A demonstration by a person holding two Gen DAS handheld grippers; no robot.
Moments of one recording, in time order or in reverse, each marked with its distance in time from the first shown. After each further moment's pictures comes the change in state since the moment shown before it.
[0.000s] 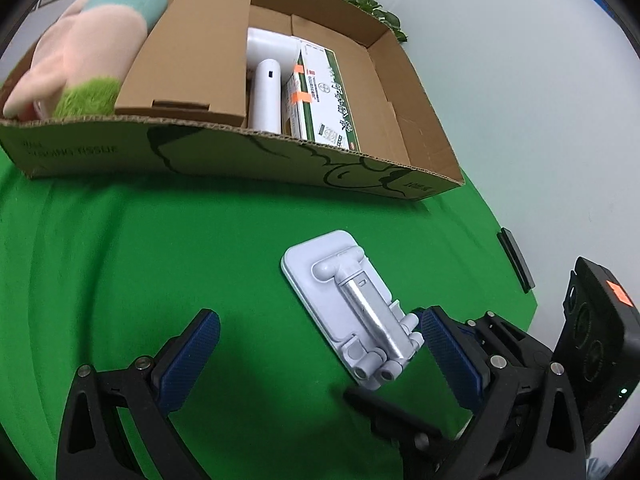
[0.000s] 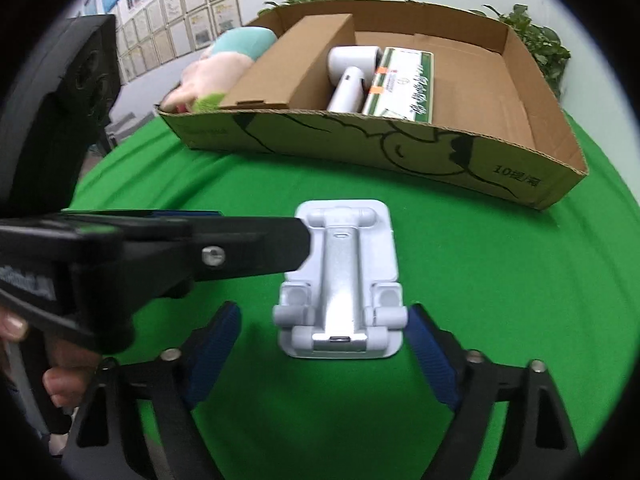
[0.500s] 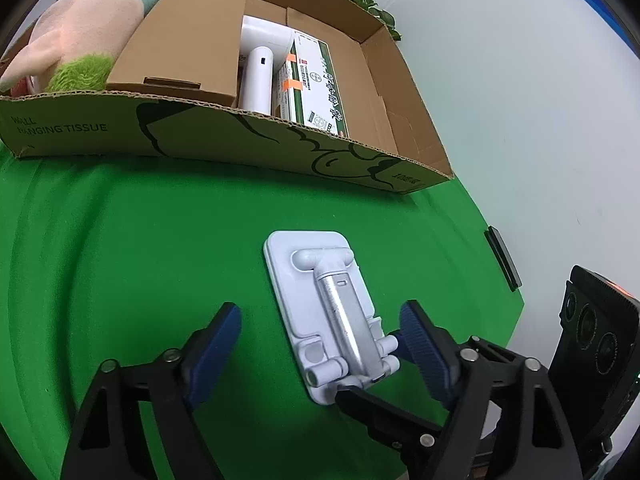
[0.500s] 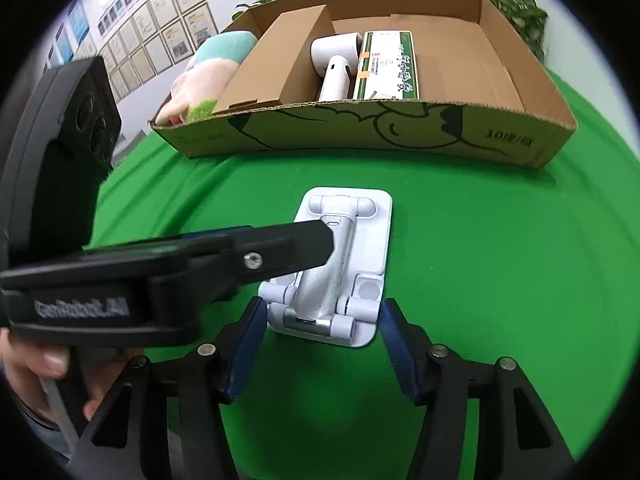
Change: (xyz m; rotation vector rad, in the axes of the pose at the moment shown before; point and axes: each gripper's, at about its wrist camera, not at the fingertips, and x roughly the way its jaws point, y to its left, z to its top) left arm 0.002 -0.003 -0.008 -0.018 0.008 -0.051; right arm -0.008 0.002 -0.005 0.152 0.037 0.065
